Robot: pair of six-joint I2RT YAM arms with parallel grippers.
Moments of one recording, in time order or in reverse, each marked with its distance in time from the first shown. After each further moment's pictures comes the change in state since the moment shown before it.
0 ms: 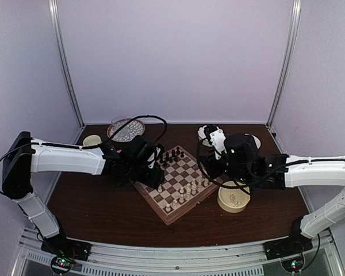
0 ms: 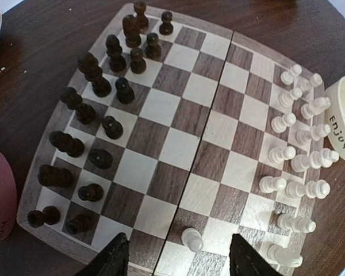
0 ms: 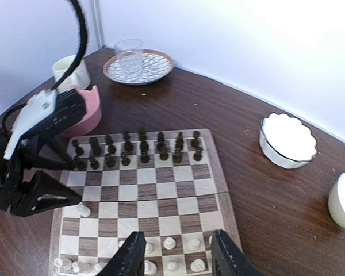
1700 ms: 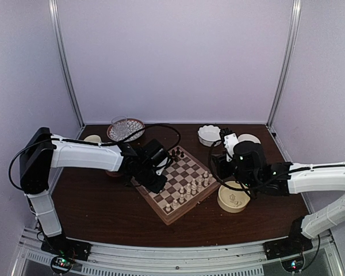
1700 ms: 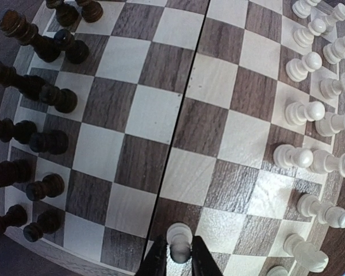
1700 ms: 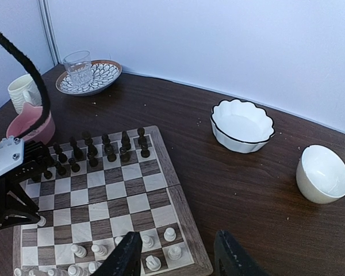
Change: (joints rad) left arm -0.029 0.192 0.187 -0.241 0.045 0.058; right arm -0.059 -0.091 -0.194 0.134 0.151 0.052
